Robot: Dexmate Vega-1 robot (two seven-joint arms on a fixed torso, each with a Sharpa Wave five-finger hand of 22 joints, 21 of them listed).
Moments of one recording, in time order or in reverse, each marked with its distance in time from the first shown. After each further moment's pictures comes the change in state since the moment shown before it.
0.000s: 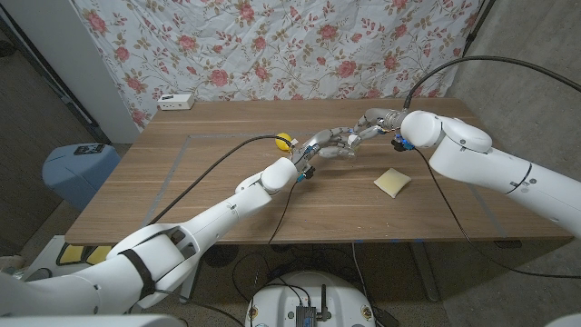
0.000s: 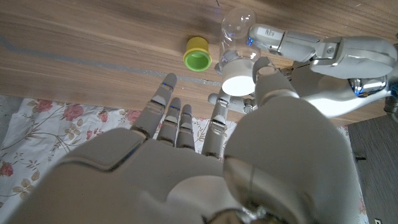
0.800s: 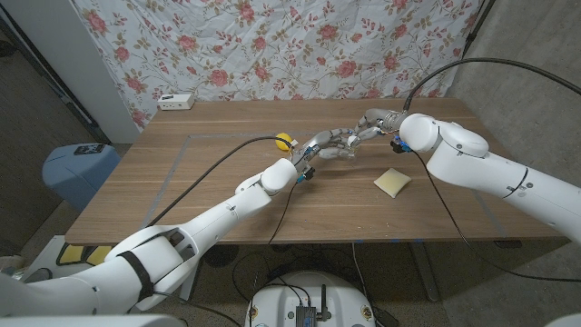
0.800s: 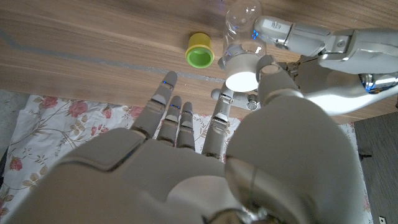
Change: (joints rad) left arm 0.008 0.005 -0.001 -0.014 -0.003 0.010 -0.001; left_hand 0.000 0.000 0.000 0.000 0.000 0.000 0.000 0.000 0.000 0.000 0.000 -0.001 0.005 0.000 0.000 0.000 0.000 0.000 0.000 0.000 0.000; right arm -0.015 0.012 -0.006 -0.001 -0.017 -0.015 -0.039; right_hand 0.003 -0.003 0.007 0.007 0.000 0.114 -0.004 0.032 0.000 0.045 -0.020 0.008 0.000 0.033 -0.022 0.008 0.000 0.030 -0.012 0.004 0.002
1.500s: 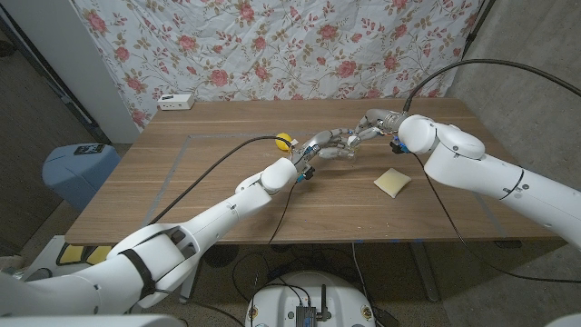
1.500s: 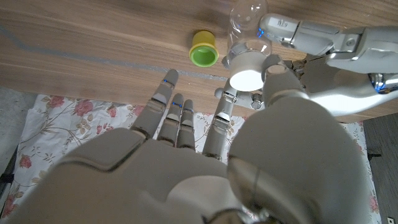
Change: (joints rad) left arm -0.014 -0.011 0.001 0.032 -0.006 -0.012 -0.010; left_hand 0.000 0.000 0.000 0.000 -0.002 0.000 0.000 0.000 0.000 0.000 0.000 0.001 0.000 0.000 0.000 0.000 0.000 0.000 0.000 0.000 0.000; right arm 0.001 0.016 -0.010 0.012 -0.012 -0.019 -0.023; right_hand -0.028 -0.003 -0.006 0.017 -0.001 0.087 0.000 0.028 -0.008 0.049 -0.014 0.008 0.000 0.038 -0.017 0.008 0.005 0.026 -0.009 0.008 0.000
